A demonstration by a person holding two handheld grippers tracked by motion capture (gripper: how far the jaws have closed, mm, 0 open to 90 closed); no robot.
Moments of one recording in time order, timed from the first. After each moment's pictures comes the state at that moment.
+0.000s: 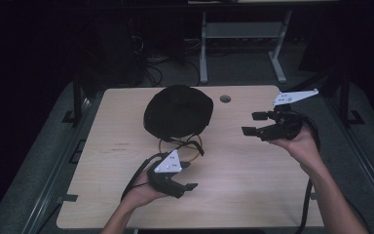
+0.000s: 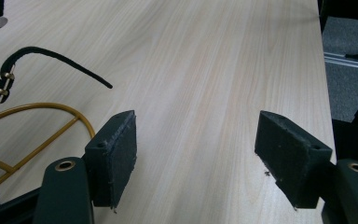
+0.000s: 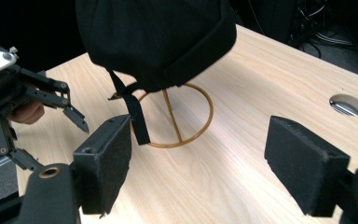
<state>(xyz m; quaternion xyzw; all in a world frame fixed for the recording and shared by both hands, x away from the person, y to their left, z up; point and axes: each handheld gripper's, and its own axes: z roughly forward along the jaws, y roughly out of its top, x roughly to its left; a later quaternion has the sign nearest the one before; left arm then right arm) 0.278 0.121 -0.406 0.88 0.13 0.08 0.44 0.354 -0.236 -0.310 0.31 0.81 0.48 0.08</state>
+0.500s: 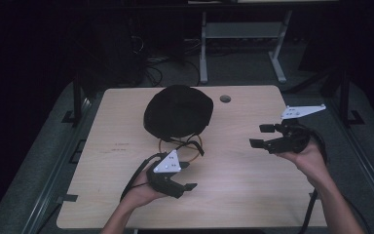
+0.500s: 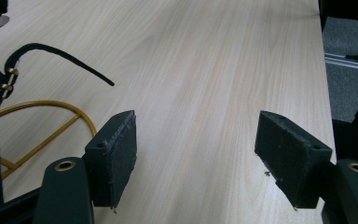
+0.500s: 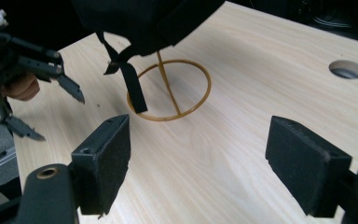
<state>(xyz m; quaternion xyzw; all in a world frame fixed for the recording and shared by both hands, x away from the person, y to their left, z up) 0.278 0.125 -0.406 0.88 0.13 0.09 0.44 0.334 -0.257 -0.339 0.34 0.81 0.47 0.07</state>
